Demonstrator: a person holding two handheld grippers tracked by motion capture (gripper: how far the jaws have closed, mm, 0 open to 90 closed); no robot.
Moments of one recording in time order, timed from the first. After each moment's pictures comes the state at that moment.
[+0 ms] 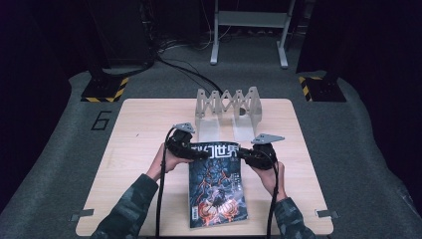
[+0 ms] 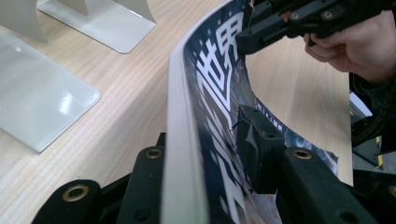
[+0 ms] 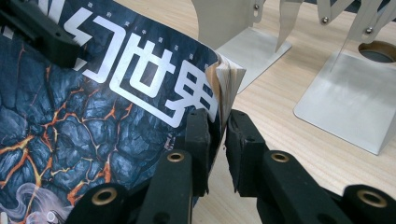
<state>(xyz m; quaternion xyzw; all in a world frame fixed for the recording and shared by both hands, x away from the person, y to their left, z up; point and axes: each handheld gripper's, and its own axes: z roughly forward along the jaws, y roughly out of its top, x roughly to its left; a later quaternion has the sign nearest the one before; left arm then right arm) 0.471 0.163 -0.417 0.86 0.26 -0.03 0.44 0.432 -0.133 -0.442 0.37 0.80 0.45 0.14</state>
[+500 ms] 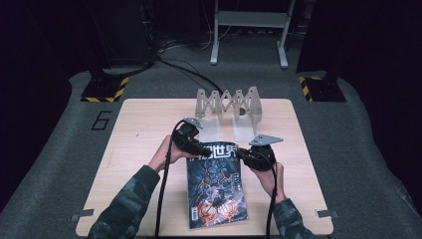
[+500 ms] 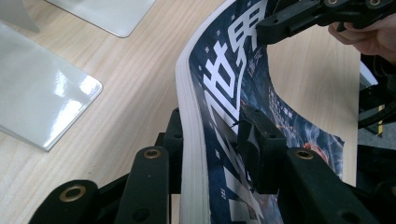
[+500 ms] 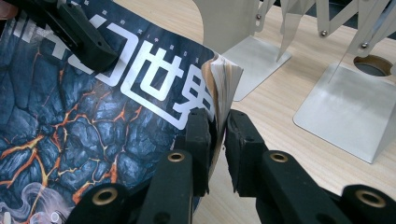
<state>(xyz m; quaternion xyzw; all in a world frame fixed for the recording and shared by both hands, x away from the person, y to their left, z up) 0.486 0.145 -0.407 0.89 0.24 -0.04 0.37 0.424 -0.127 -0.435 0.36 0.80 0.45 0.16</state>
